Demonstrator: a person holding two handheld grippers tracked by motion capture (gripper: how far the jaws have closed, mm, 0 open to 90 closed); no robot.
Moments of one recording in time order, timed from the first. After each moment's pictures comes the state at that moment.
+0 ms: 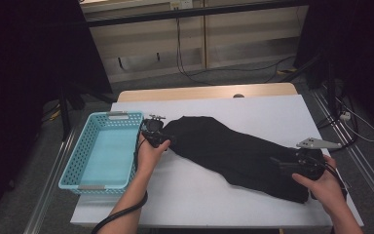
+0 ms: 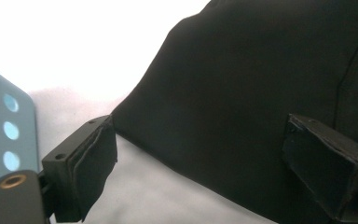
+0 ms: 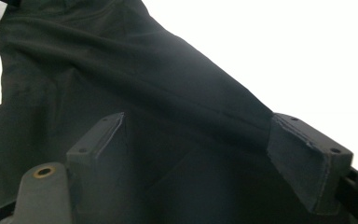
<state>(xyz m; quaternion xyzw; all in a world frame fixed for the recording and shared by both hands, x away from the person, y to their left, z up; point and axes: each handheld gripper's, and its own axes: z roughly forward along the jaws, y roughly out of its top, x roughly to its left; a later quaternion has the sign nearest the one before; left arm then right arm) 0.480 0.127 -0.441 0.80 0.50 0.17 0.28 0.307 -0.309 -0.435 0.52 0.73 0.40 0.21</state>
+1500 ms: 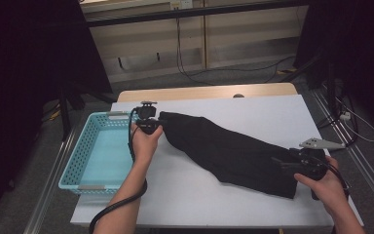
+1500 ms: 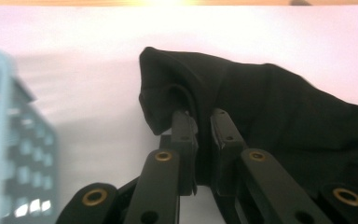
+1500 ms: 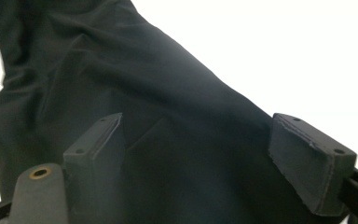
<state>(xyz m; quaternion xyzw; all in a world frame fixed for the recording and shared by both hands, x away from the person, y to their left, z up) 0.484 0.129 -0.387 0.76 0.53 0.13 0.36 0.306 -0.314 -0.435 0.52 0.72 0.41 0.20</state>
